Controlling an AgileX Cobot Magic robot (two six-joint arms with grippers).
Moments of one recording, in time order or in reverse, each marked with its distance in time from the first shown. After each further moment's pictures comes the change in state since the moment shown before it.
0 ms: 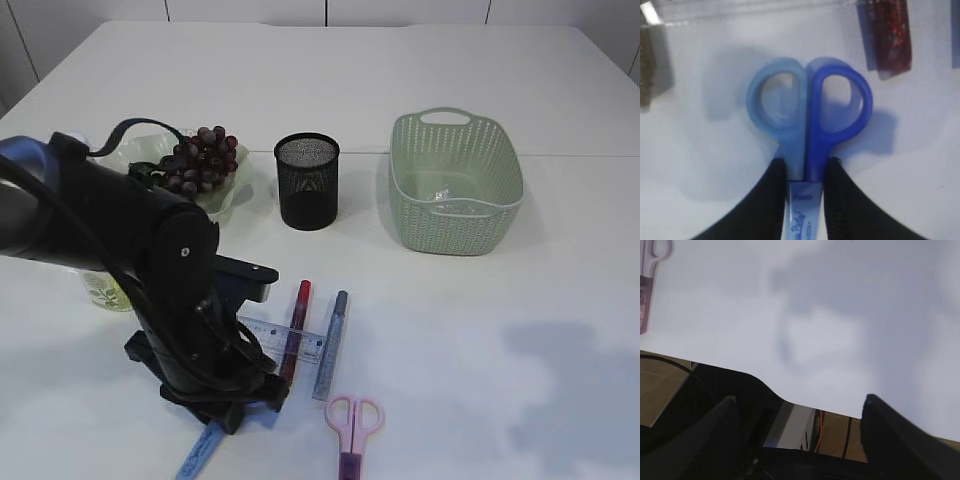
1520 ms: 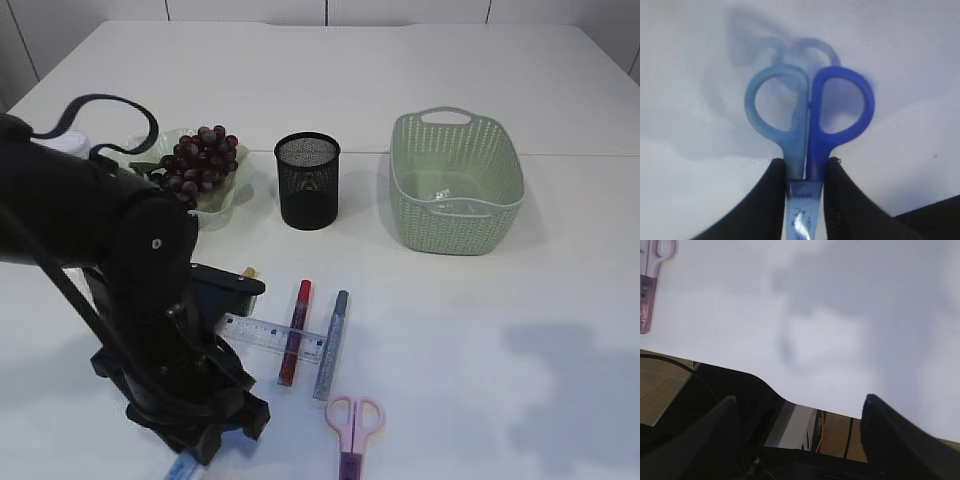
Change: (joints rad) left arm -0.028 -0.123 0.040 -0.020 0.139 0.000; right arm 0.000 -0.004 0.000 0.008 0.001 -0.005
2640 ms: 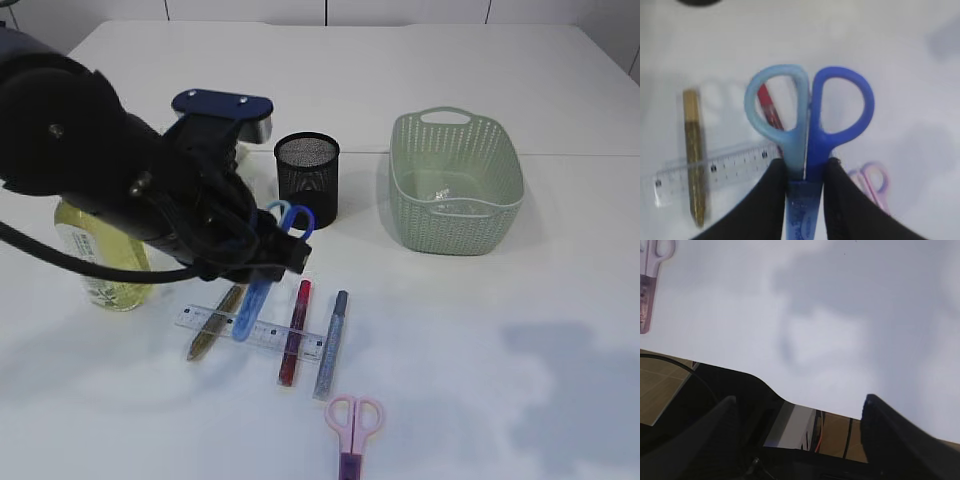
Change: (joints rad) left arm -0.009 -0.230 -0.065 0.112 -0.320 0.002; right arm 0.000 0.000 0.000 0.002 0.000 -0.002
